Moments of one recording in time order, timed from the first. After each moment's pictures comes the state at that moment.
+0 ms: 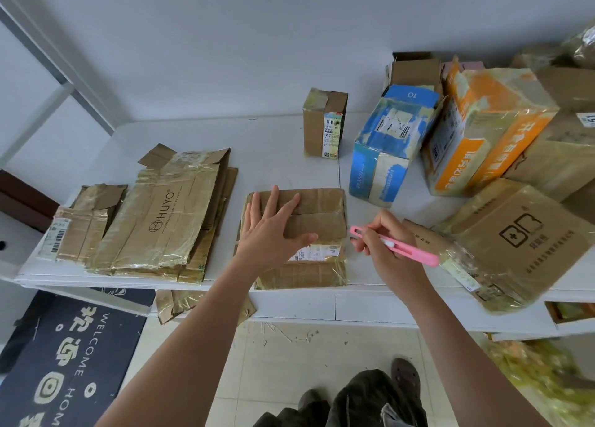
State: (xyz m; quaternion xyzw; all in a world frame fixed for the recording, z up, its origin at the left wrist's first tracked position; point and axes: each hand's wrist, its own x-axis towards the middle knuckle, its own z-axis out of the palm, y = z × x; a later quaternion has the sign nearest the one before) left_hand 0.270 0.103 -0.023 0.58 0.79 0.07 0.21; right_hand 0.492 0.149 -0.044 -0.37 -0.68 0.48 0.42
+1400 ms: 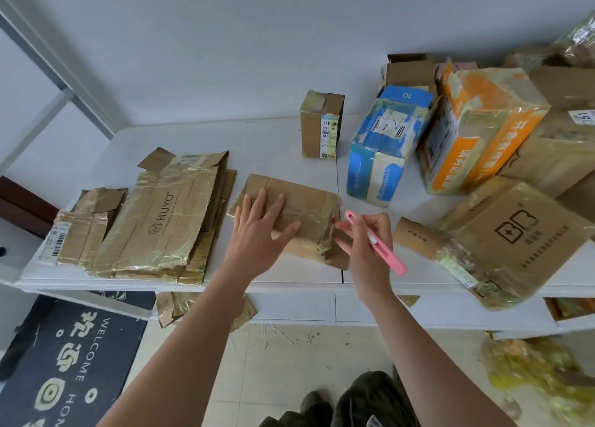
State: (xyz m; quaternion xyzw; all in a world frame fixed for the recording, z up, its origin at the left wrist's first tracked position) left_hand 0.262 0.090 -0.021 0.59 0.79 0.10 0.14; right_hand 0.443 0.127 -0.052 -0.43 -0.41 0.59 0.55
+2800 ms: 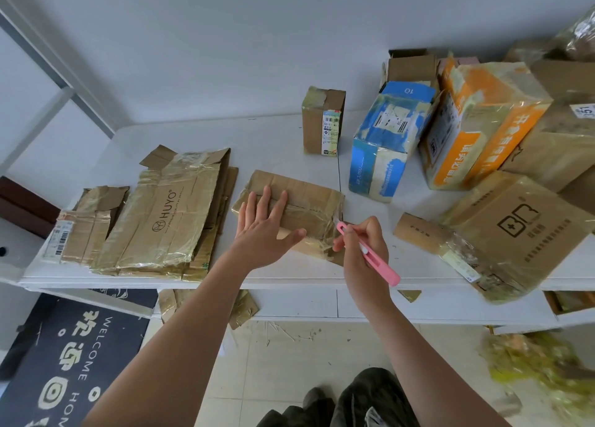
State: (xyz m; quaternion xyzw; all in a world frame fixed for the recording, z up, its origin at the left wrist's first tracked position) left_hand 0.249 0.097 -0.037 0.62 0.77 0.01 0.16; right_hand 0.443 0.099 -0.042 -0.45 -0.54 0.49 0.52
